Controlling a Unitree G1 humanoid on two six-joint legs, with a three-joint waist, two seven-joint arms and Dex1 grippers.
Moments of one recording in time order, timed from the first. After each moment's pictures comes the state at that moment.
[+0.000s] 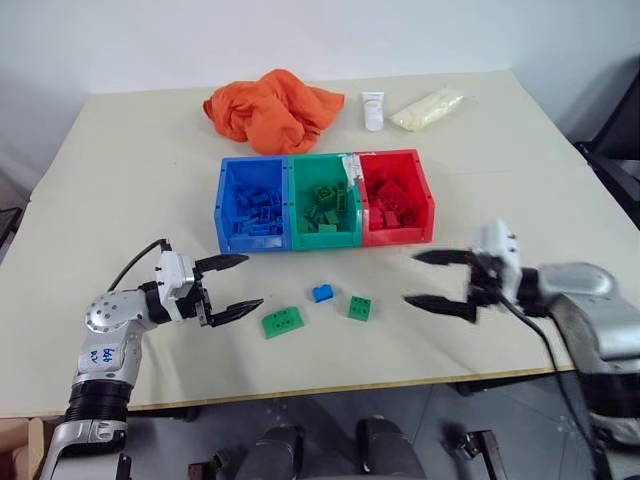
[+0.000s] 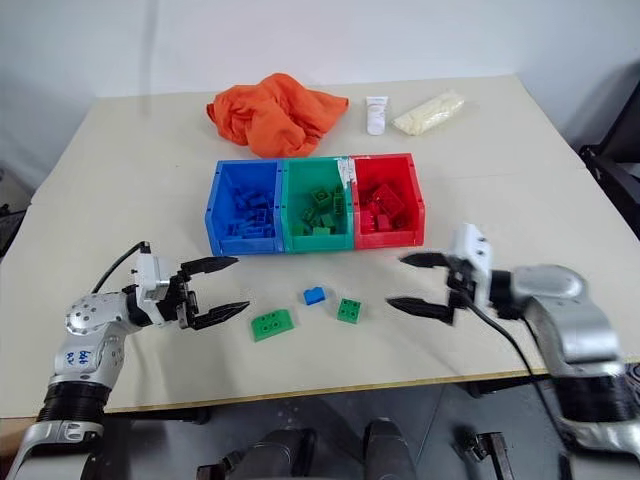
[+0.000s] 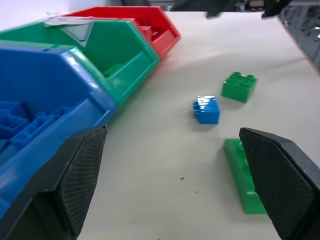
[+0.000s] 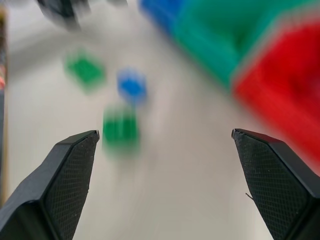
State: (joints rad) left arm -0.31 0.57 0.14 0.30 -0.43 -0.16 -1.23; right arm -0.25 -0.84 -0.14 -0.10 0.44 0.45 1.24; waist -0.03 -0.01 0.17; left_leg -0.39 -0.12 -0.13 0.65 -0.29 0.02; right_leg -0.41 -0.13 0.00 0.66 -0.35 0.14
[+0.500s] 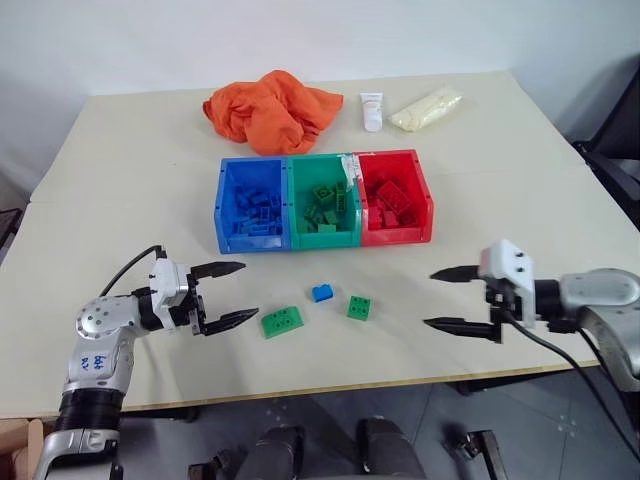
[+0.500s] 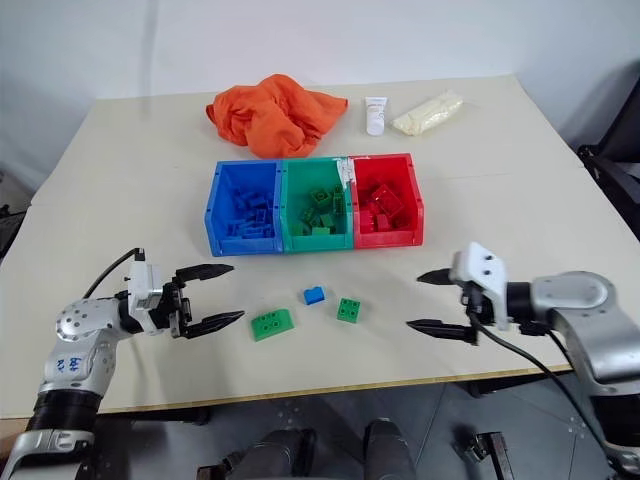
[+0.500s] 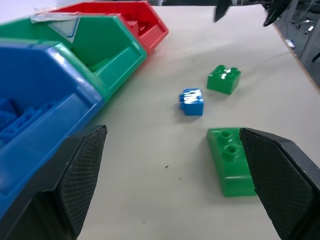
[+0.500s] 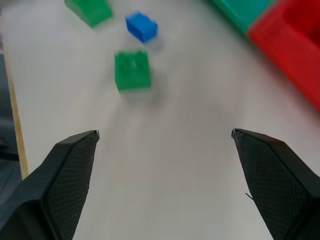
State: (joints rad) left arm -0.21 0.59 0.16 0.19 -0.45 -0.14 -1.23; right arm -0.30 -0.87 0.00 -0.24 0.40 0.47 1.19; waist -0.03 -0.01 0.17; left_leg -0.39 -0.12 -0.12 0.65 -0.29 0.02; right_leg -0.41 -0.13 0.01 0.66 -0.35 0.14
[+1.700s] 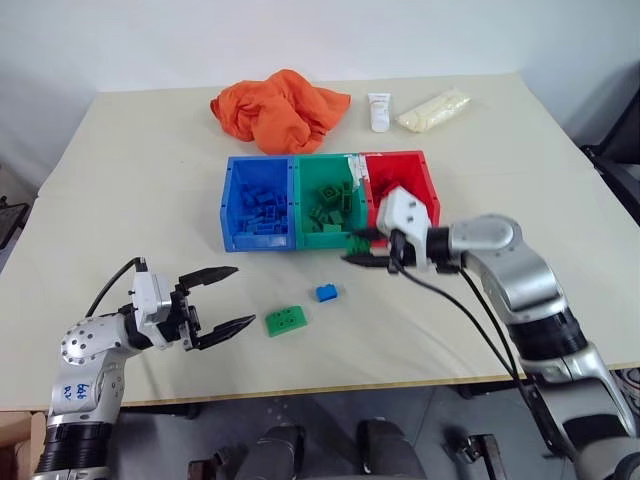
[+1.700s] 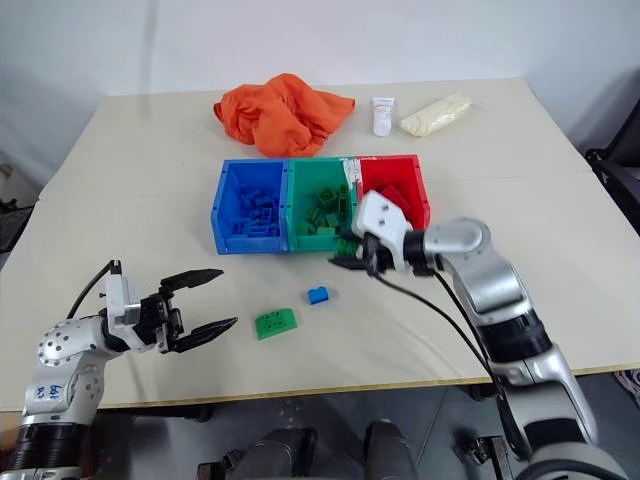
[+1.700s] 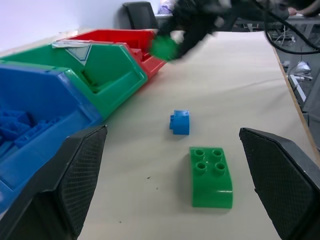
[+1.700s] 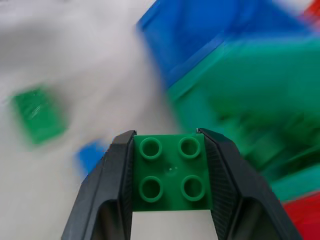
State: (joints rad) left arm -0.12 0.57 0.21 0.04 -0.53 -0.09 -1.17; right arm -0.86 -0.48 0.22 0.14 0.20 0.42 1.01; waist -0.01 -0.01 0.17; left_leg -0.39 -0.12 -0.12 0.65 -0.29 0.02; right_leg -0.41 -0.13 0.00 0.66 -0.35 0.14
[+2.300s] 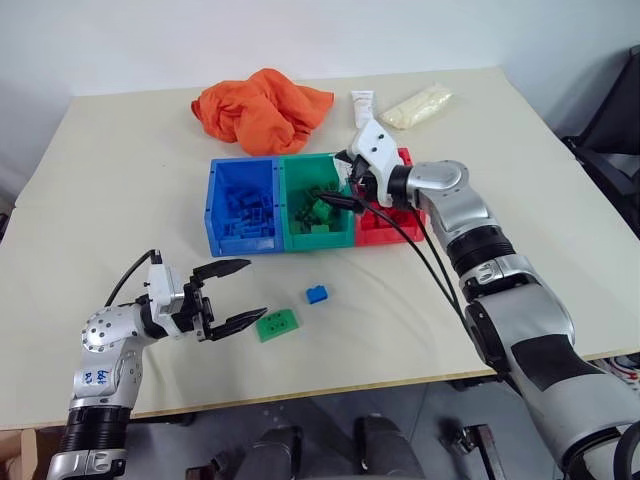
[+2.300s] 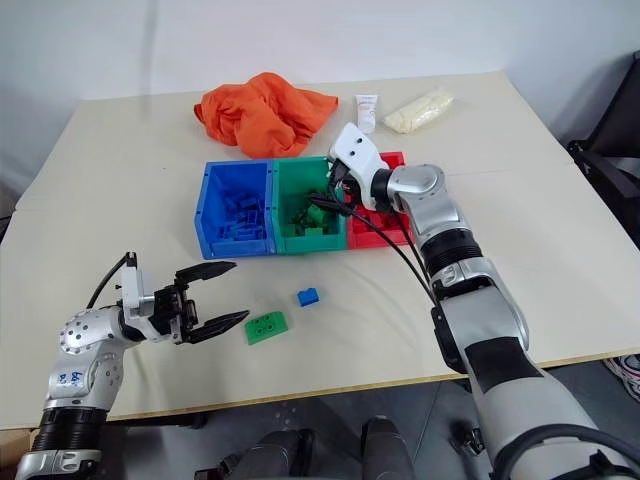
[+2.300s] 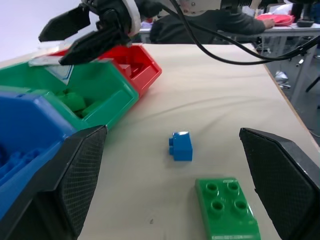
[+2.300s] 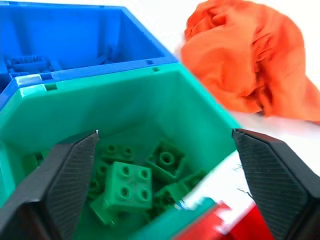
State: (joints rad) left arm -0.19 0.53 0.18 0.09 -0.52 -0.13 -1.21; right arm -1.22 -0.32 0.17 0.93 0.04 -0.04 0.90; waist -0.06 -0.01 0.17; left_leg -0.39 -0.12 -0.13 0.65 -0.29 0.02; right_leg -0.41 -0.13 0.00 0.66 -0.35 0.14
